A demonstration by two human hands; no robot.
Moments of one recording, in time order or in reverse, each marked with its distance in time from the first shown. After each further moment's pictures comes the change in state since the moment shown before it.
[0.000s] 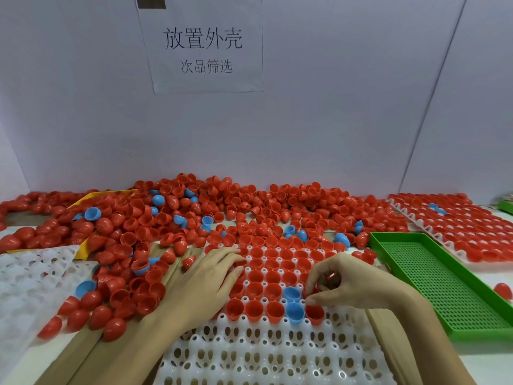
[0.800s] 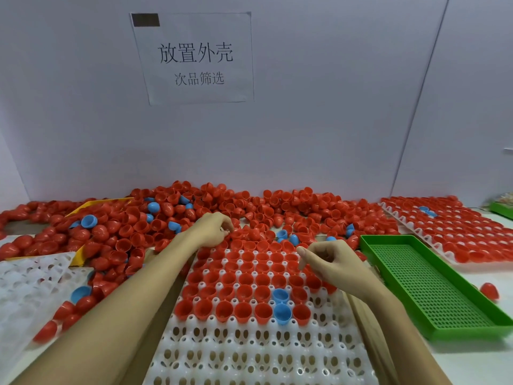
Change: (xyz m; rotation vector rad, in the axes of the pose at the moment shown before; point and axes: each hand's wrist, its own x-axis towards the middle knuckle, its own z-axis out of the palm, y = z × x) left_hand 0.130 -0.024 -0.021 0.039 -0.204 -0.231; right_hand 0.014 0.017 0.005 0.219 0.428 -0.117
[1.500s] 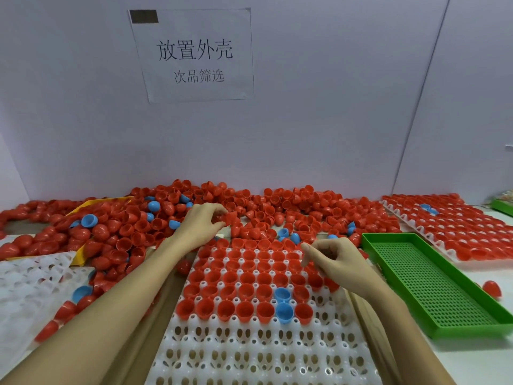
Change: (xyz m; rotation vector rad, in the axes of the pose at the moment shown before) left_hand -0.013 -0.015 -0.005 -0.129 0.295 0.119; right_hand 0.000 0.002 0.000 -0.005 0.051 -0.001
